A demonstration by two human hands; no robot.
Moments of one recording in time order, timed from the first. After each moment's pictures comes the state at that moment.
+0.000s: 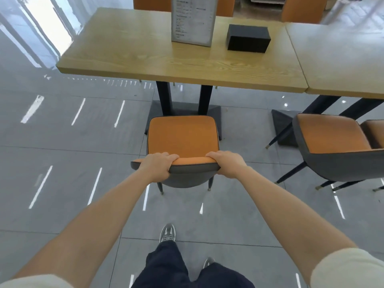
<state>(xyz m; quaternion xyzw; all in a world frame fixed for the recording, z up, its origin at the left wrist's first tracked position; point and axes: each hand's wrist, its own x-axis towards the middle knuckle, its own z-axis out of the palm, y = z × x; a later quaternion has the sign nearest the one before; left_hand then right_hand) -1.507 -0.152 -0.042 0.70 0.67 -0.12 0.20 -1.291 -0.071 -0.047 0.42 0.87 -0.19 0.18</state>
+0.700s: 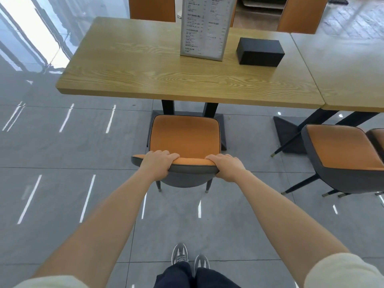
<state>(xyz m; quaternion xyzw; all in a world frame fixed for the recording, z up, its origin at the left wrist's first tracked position) -1.637 -0.059 -0.043 0.73 0.65 -0.13 0.16 -1.421 -0.007 -0.039 0.48 0.82 -0.23 0.19</state>
